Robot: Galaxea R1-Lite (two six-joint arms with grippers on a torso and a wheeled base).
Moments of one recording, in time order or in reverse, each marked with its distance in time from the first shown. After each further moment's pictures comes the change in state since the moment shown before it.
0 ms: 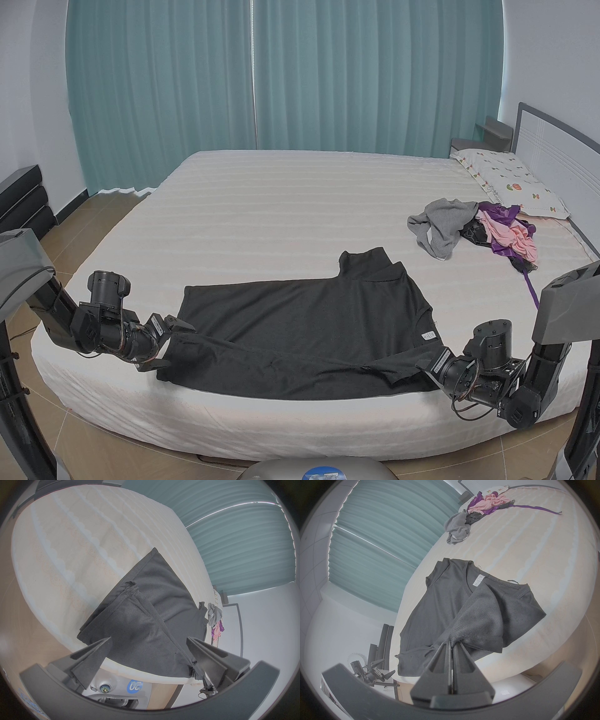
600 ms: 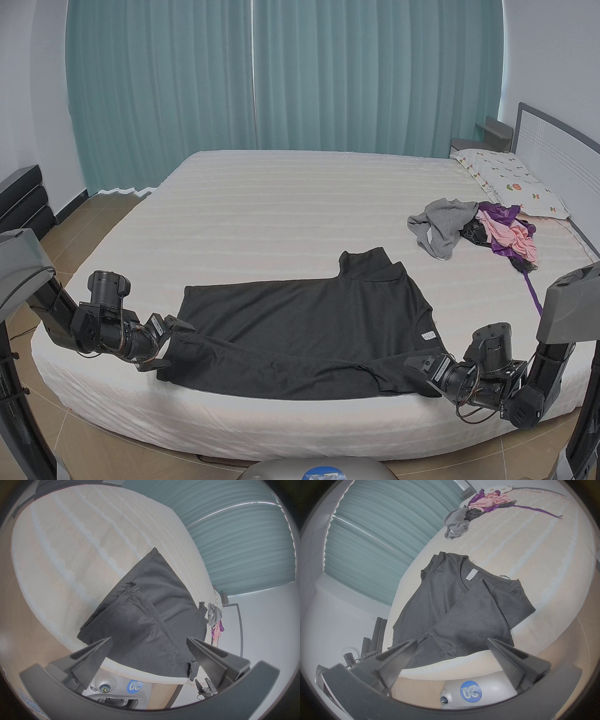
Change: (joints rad) left arm 0.000 0.000 -0.001 0.001 0.000 -0.001; right arm 0.002 -0.025 0.010 0.094 0.005 -0.051
